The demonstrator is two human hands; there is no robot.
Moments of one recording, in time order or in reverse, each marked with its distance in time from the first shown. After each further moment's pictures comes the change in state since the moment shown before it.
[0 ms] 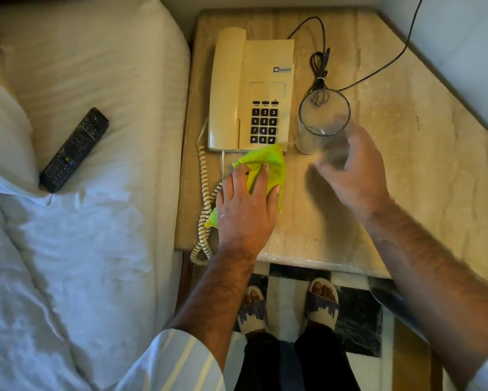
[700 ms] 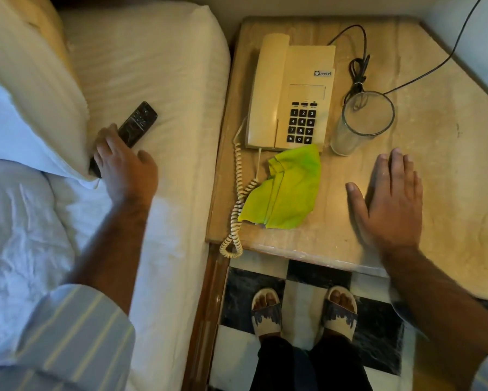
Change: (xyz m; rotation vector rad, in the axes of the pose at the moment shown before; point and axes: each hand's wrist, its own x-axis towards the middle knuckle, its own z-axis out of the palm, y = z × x) left_hand 0.040 -0.204 -0.104 -0.172 0.348 -0.576; right_hand -0.056 0.047 0.023 -0.670 0.102 -0.069
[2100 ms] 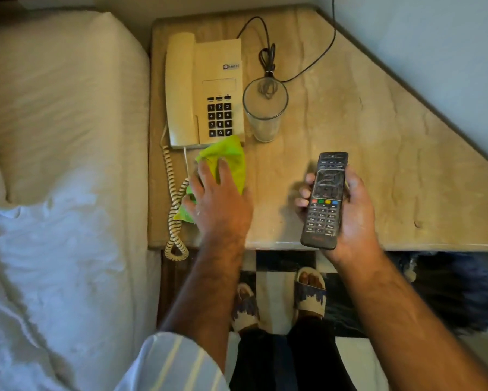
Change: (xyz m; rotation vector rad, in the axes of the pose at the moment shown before) left_hand -0.204 0.160 0.067 0.283 -0.468 0.302; right_hand -0.035 -0.012 -0.085 2.252 -0.239 0.948
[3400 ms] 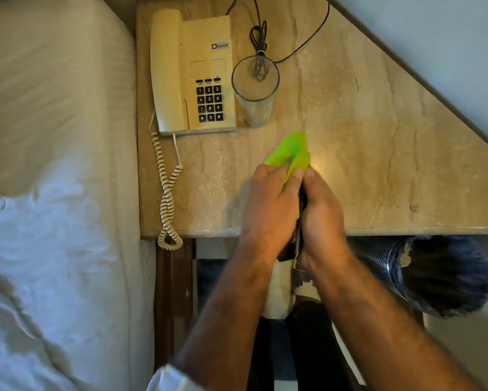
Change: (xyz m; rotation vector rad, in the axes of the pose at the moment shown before) left_hand -0.050 0.054 -0.006 -0.893 -0.278 0.171; right_hand -0.017 0.043 0.003 -0.464 0.167 -0.220
